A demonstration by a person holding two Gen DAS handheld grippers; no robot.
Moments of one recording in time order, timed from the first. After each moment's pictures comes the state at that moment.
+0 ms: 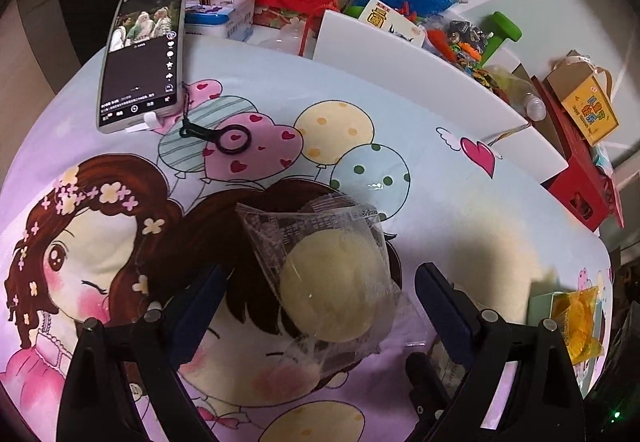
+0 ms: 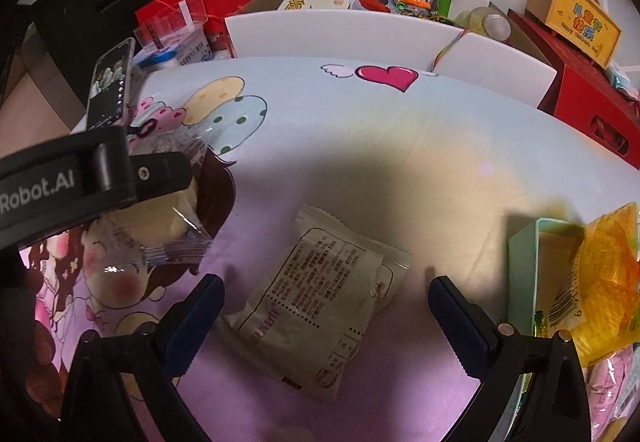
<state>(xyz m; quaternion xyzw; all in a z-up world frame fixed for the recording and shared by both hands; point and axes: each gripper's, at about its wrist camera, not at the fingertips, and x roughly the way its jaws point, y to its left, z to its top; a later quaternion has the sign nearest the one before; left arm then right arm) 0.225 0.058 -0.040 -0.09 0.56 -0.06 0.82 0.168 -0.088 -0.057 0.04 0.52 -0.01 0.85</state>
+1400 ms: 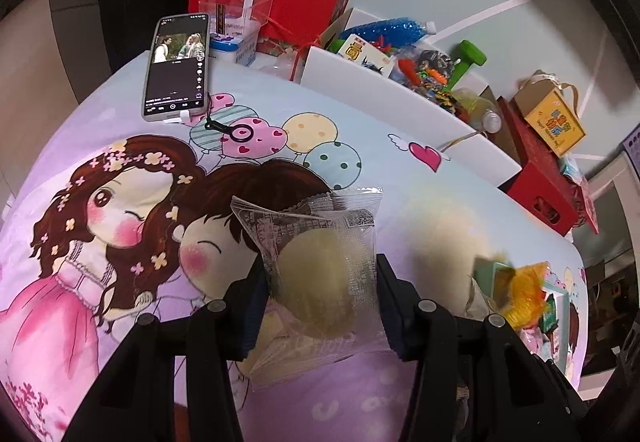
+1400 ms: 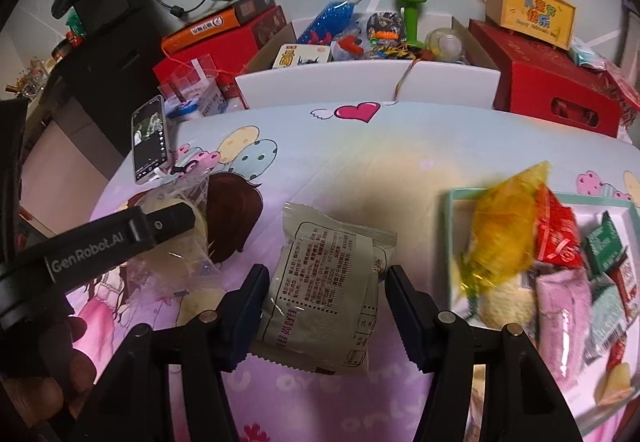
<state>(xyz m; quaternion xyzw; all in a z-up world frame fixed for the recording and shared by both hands) 0.148 0.055 0.021 -0.12 0.51 -0.06 0.85 0.097 -0.117 0.016 0.11 0.47 0.00 0.87</state>
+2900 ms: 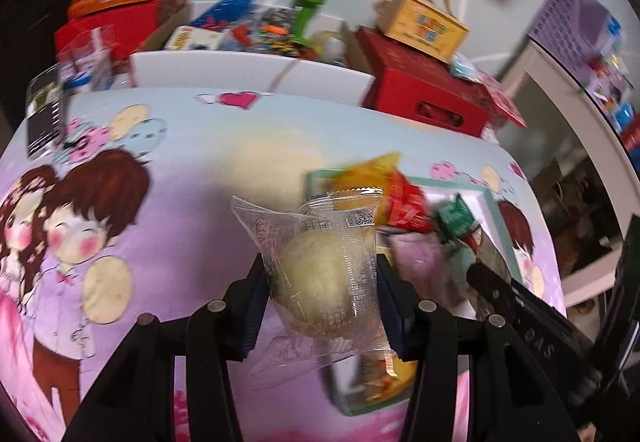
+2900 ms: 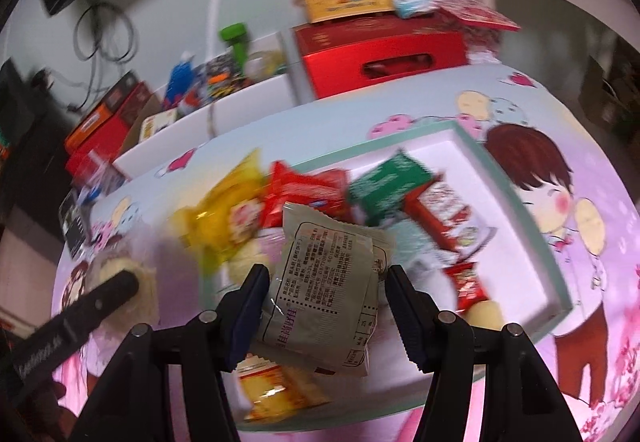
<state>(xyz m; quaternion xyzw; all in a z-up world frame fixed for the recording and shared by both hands) 0.072 -0.104 0.042 -0.03 0.51 -0.23 0.83 -0.008 -0.290 0.029 0.22 0.44 -0.19 0.85</state>
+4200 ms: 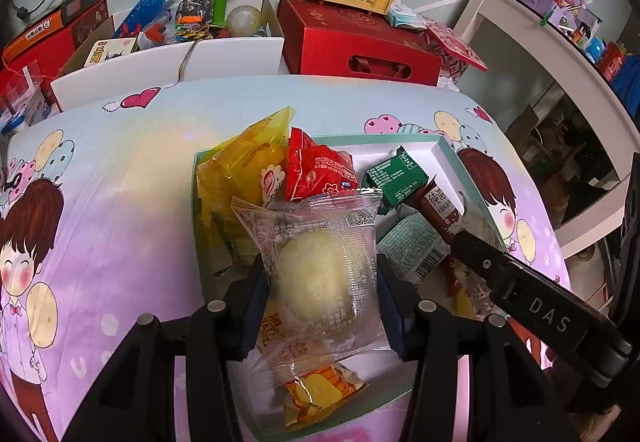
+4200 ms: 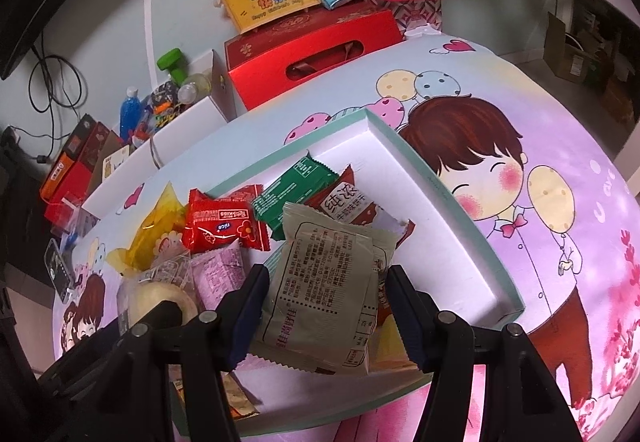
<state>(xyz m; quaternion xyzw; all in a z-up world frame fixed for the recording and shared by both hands) 0.055 -0.184 0.021 0.04 0.51 -0.30 0.80 -0.030 -0.348 0.014 0.27 0.44 -0.22 0.83</state>
